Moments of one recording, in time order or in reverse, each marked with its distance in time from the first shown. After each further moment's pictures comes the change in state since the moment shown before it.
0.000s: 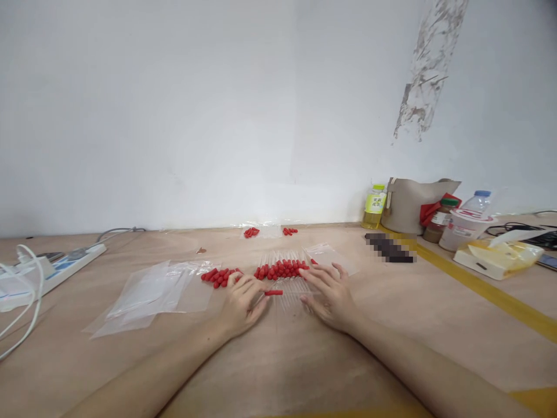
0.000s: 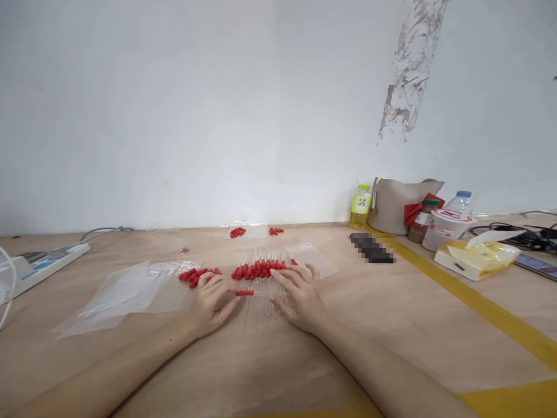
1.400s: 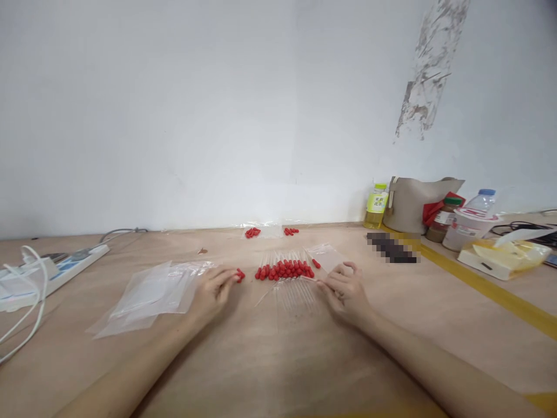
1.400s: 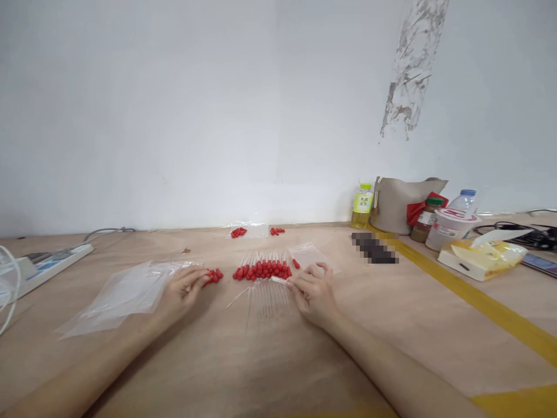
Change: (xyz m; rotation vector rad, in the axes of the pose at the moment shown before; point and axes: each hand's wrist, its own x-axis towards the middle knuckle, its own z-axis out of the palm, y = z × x) left_hand -0.014 -0.049 -0.014 -0.042 0.179 -0.148; right_hand -0.001 0.004 -0.011 0.021 0.040 0.017
